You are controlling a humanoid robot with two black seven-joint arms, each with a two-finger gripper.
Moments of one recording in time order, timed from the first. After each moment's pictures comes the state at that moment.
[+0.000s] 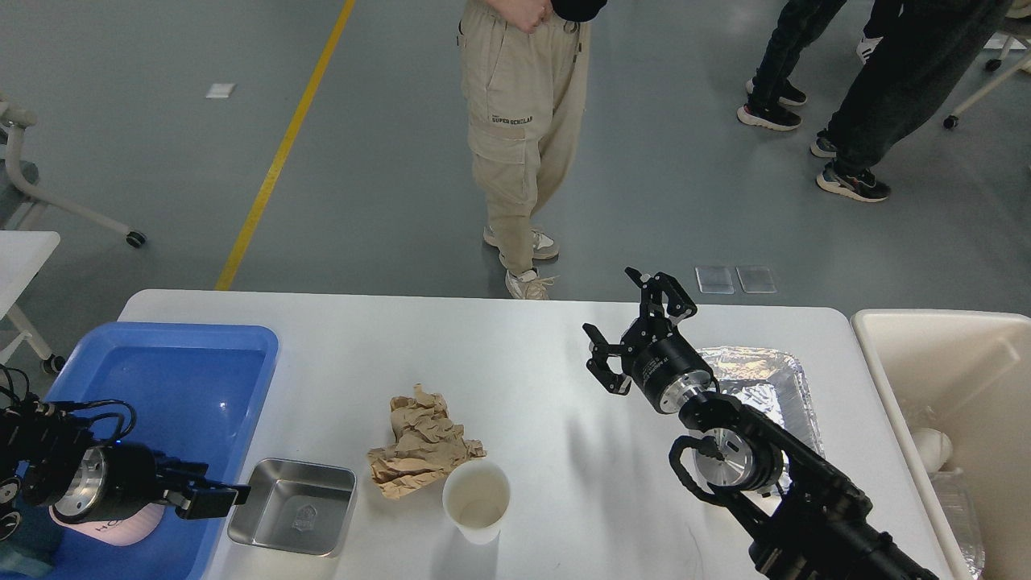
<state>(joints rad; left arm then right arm) -0.64 0.91 -0.15 -1.25 1.72 -0.34 -0.33 0.41 -0.03 0.94 1.00 -0.28 0.09 0.20</state>
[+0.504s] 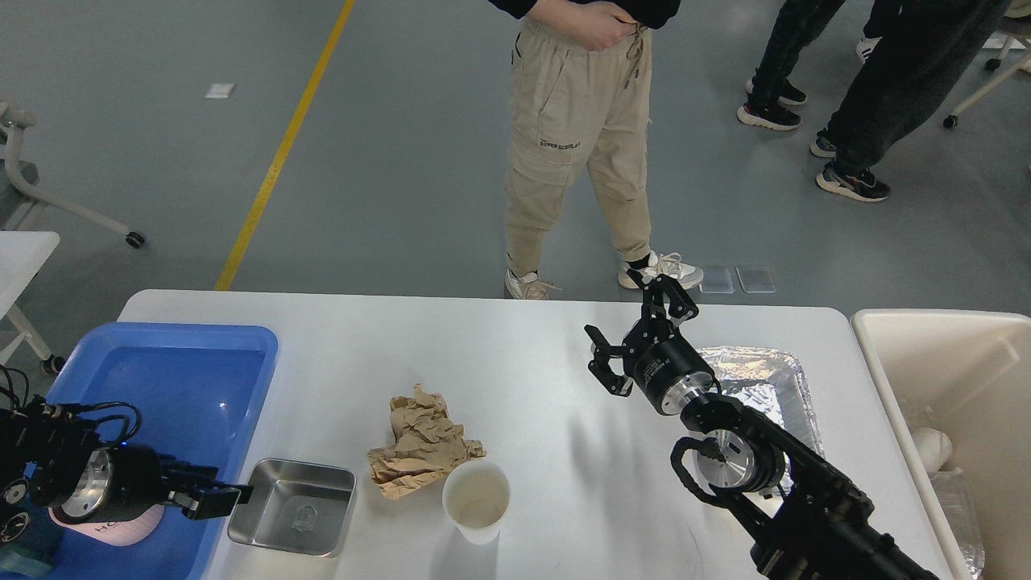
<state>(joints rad) -0.63 0.88 -0.15 -1.21 1.72 -0.33 -0.34 0.41 -0.03 0.94 1.01 -0.28 0.09 0.20</state>
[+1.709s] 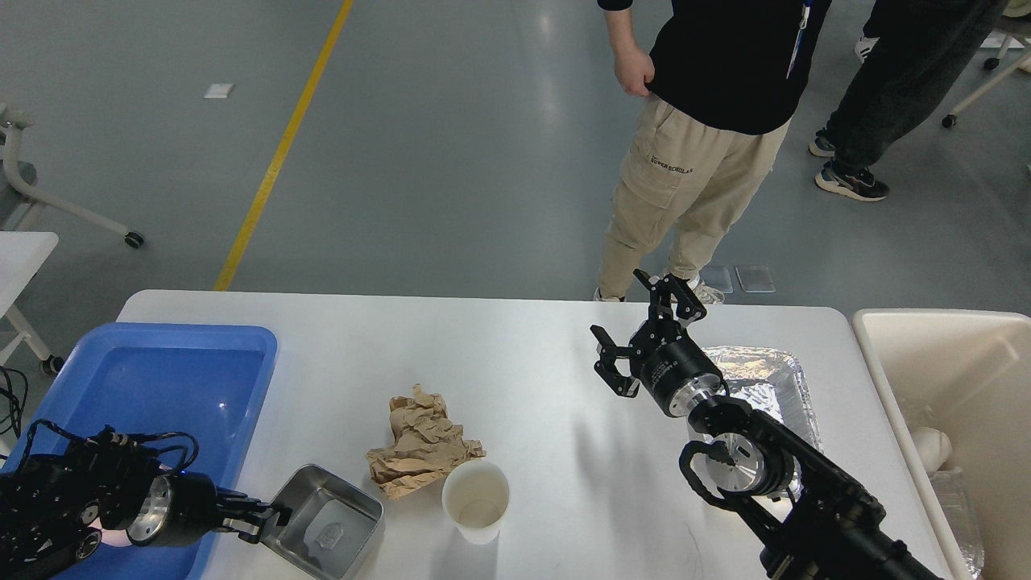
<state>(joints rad) -0.59 0.68 -0.13 -1.02 1.73 -0.30 -0.45 0.39 -0.06 0.95 1.05 -0.28 0.09 0.20</state>
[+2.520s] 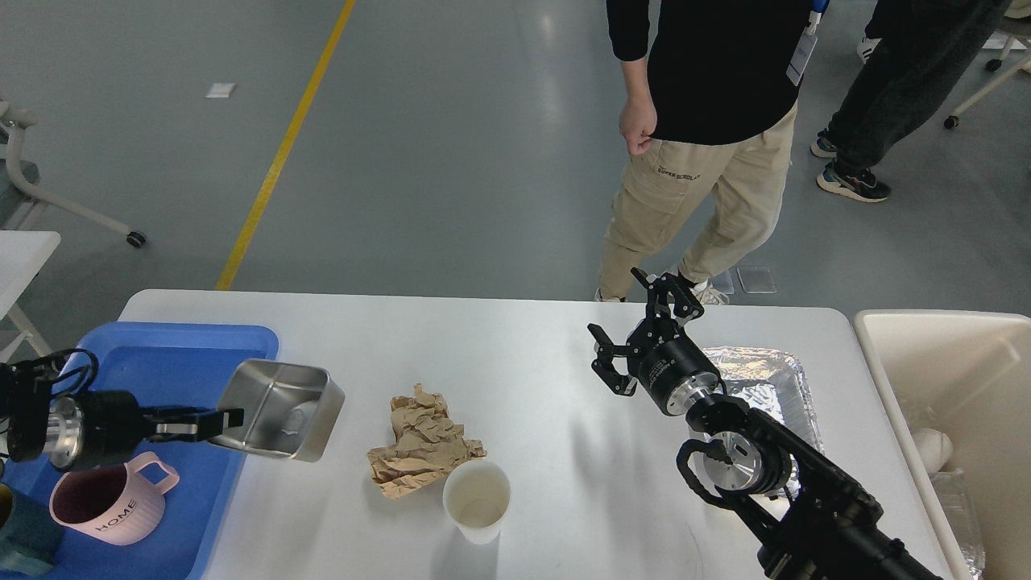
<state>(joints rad) -0.63 0.91 -0.28 -1.11 1.48 -0.32 -0.51 0.39 -0.06 0.95 1.05 -0.28 0.09 0.20</state>
